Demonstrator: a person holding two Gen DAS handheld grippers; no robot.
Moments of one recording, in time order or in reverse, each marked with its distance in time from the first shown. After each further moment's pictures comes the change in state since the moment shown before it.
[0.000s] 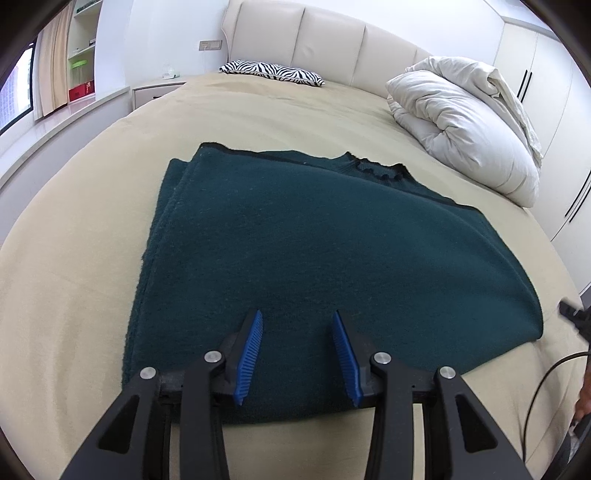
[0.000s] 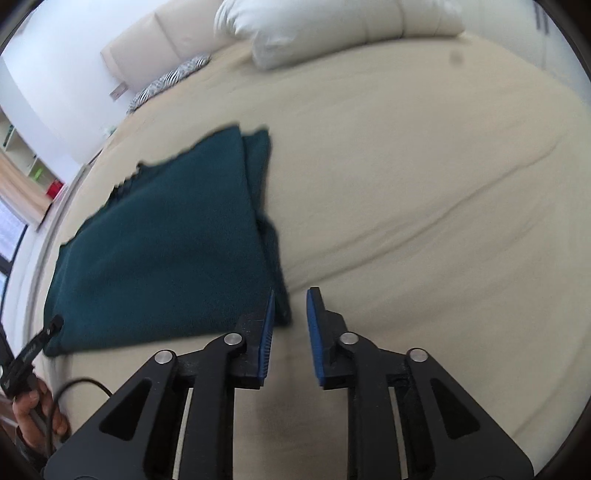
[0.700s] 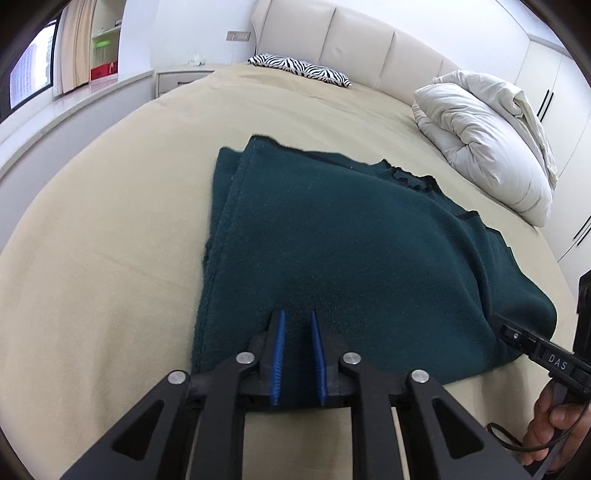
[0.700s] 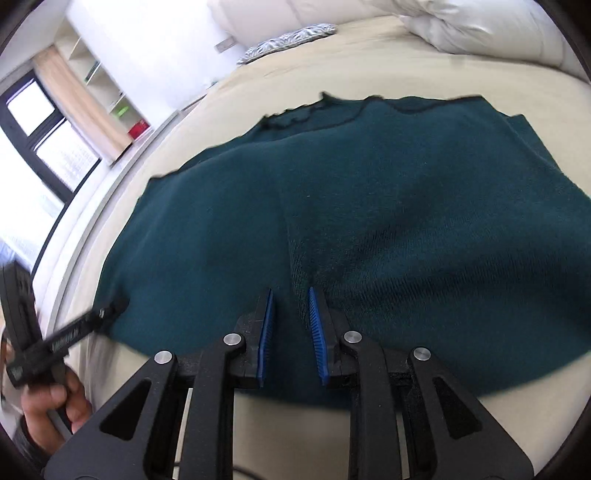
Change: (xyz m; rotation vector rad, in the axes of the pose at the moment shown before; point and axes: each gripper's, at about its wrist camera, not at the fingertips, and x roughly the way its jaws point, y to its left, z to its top) left arm -0.015 0.032 0.002 -0.077 0.007 0.028; right arm 0.087 0.187 -0.042 -0.277 0.148 0.320
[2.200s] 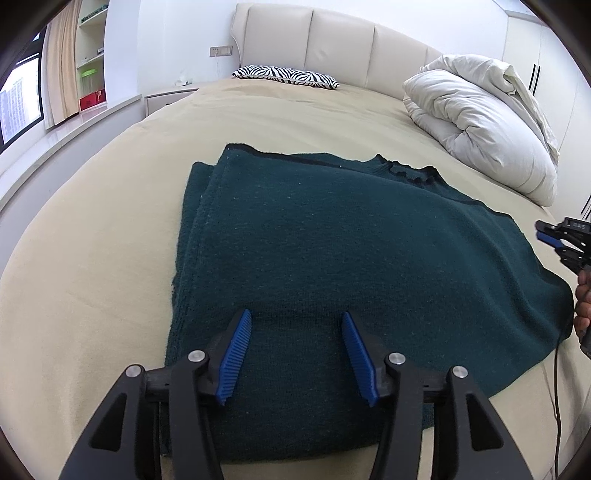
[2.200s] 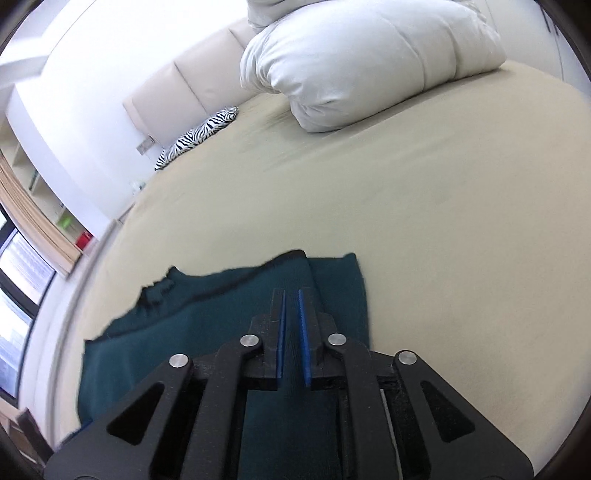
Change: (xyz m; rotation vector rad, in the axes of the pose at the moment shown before) left arm 0.031 -0.014 0.006 0.092 -0.032 0.037; right arm -0.065 -0.182 0.093 0.324 -0.269 -0.110
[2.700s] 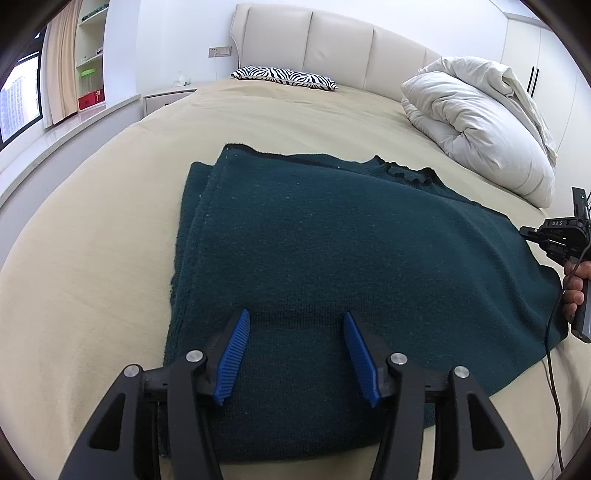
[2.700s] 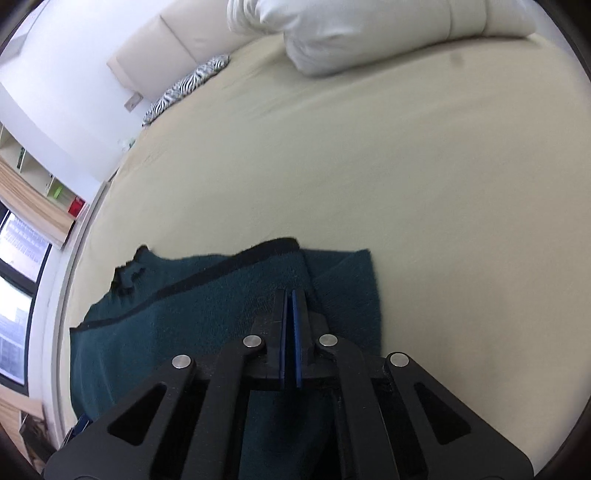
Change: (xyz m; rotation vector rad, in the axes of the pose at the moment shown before) left arm 0.000 0.000 -0.001 -0.002 -0.006 -0.009; right arm 0.051 -0.010 0.026 -0.002 0.134 -0.067
